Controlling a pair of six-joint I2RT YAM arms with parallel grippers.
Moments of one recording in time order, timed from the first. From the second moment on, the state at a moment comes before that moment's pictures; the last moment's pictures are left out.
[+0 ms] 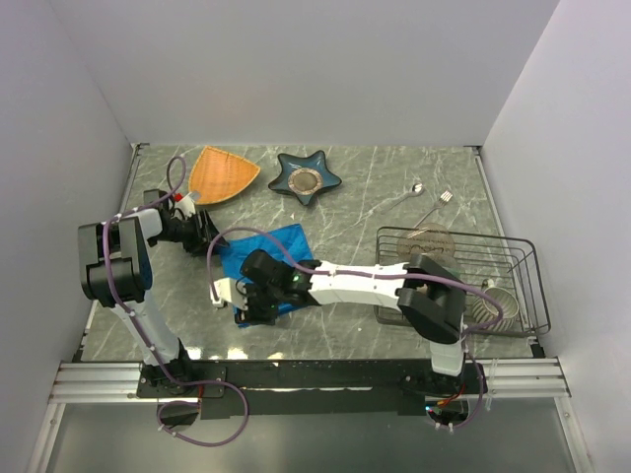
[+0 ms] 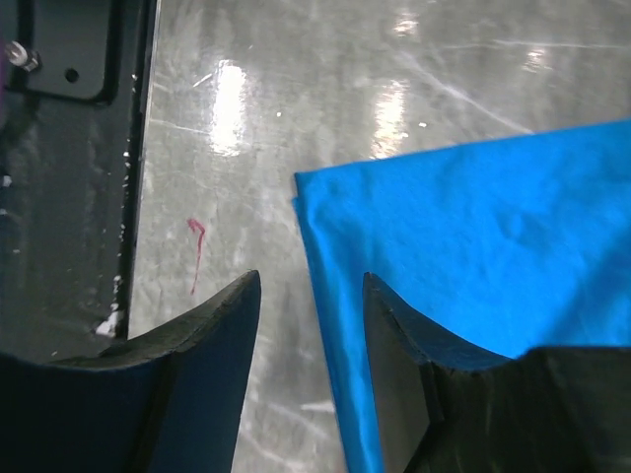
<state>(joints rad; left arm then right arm) 0.21 1.87 1.07 -0.45 0.77 -0.11 1.17 1.88 1.34 -0.31 -0.32 -0.45</state>
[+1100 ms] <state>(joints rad) 0.27 1.87 1.04 -0.43 0.85 -0.16 1.20 1.99 1.30 -0.22 -0.22 -0.61</state>
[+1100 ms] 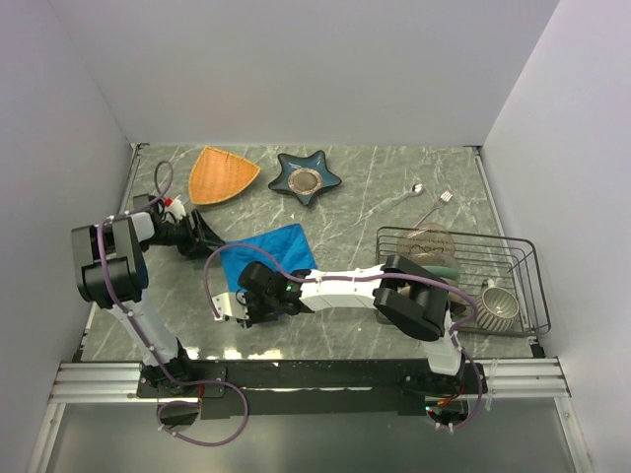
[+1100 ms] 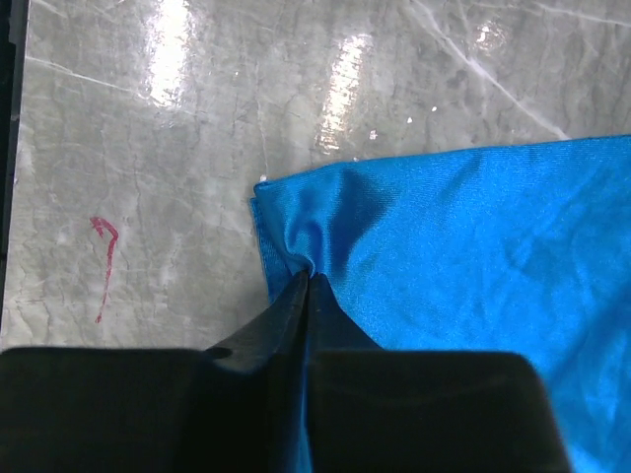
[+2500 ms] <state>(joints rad) 0.32 1.78 0.85 -0.23 0.95 -0.38 1.16 1.94 1.25 -0.21 -0.30 -0.55</state>
